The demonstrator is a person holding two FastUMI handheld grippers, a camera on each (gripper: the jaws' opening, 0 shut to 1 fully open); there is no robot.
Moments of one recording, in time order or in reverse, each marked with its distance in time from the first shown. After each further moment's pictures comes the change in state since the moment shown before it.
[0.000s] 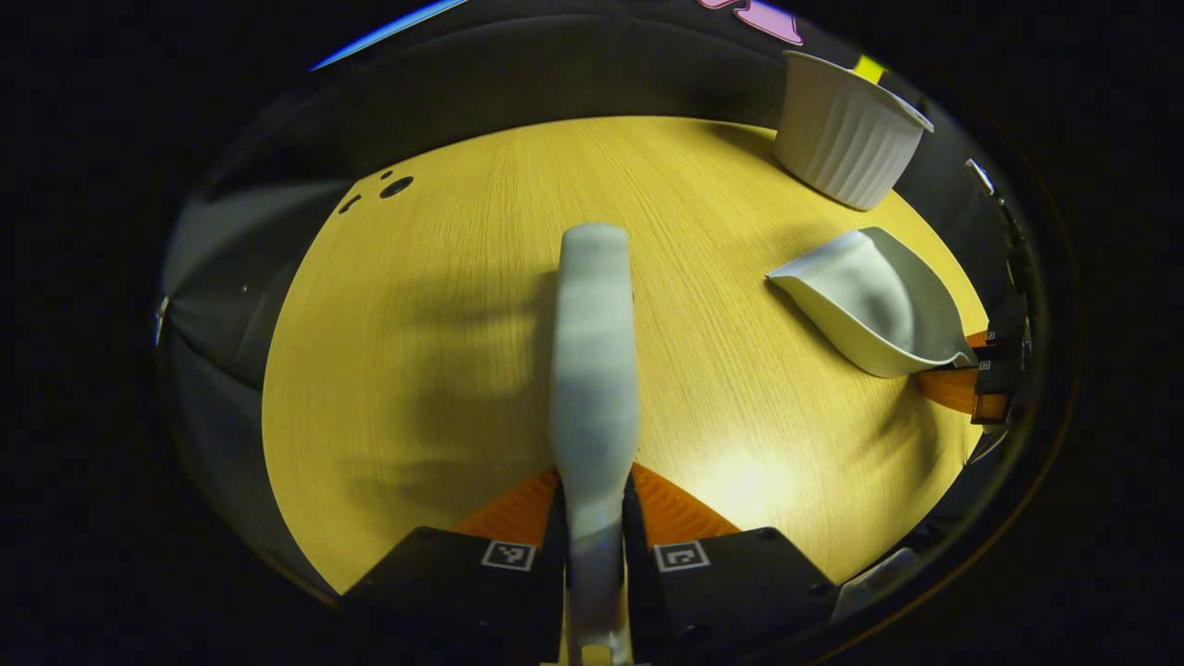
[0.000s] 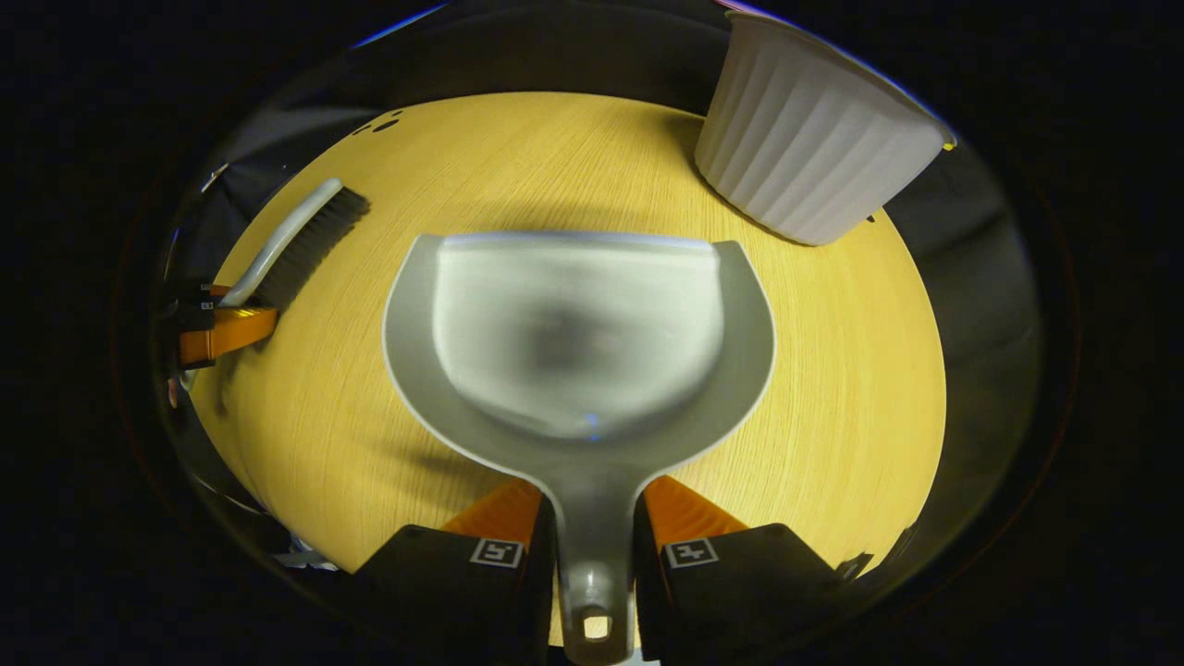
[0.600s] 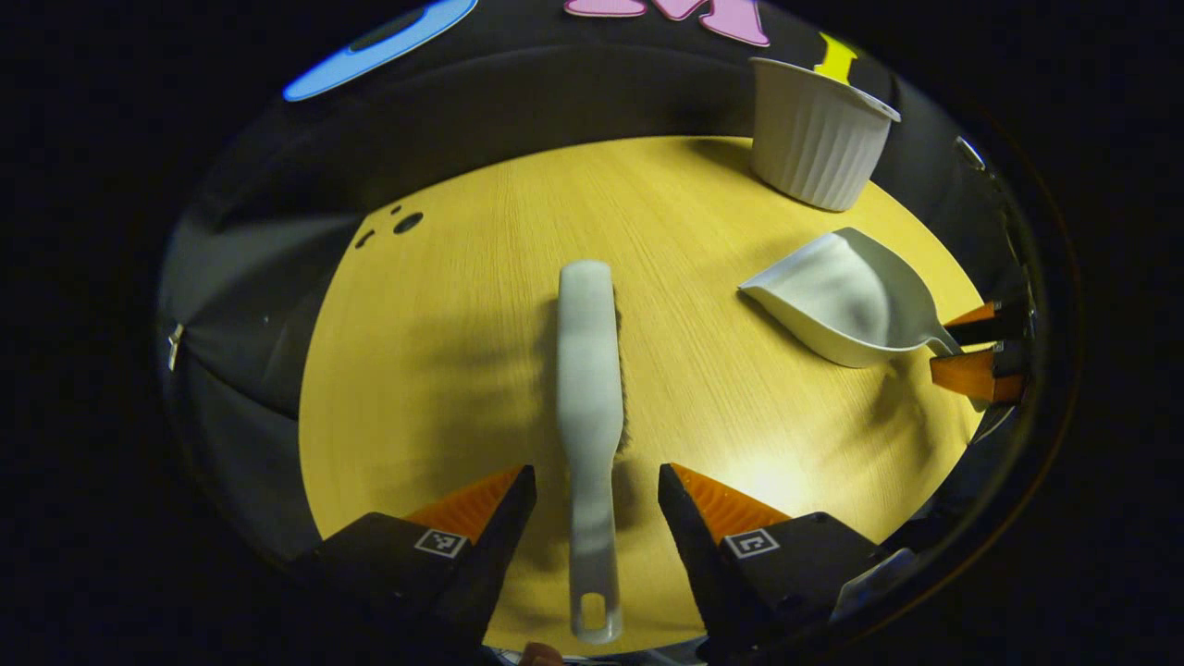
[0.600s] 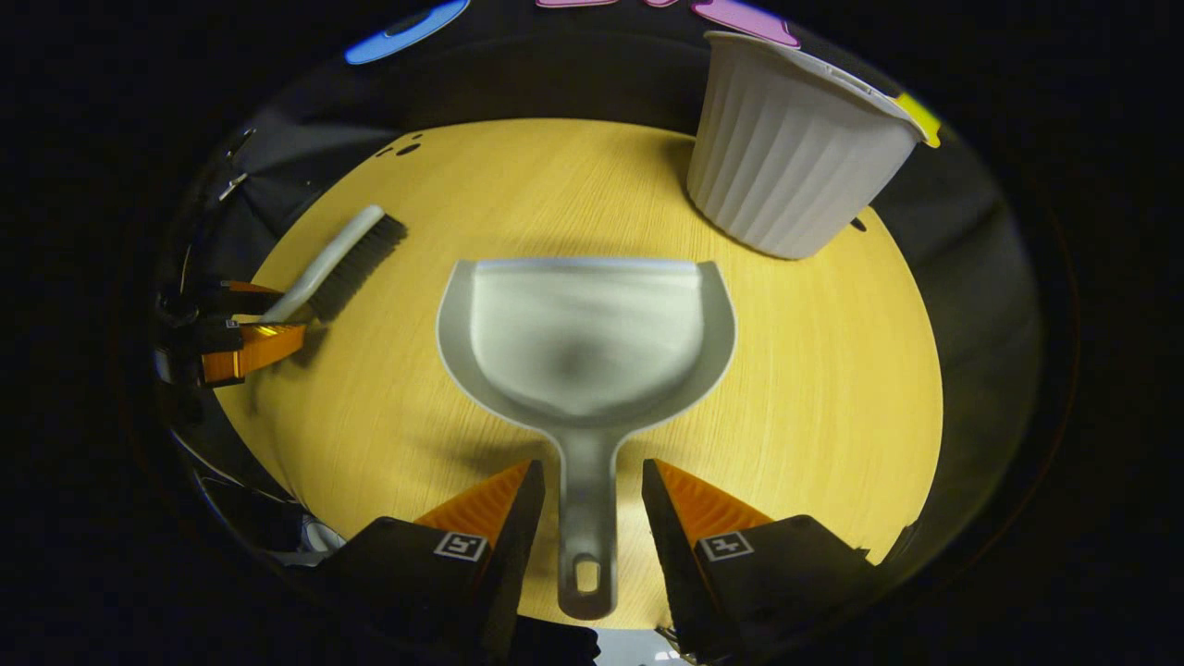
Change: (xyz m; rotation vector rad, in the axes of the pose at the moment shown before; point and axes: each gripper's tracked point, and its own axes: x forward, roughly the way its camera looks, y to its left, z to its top) left arm -0.048 0.001 0.014 0.097 -0.105 0.053; right arm -0.060 -0.008 0.014 -0.002 -0.123 0.051
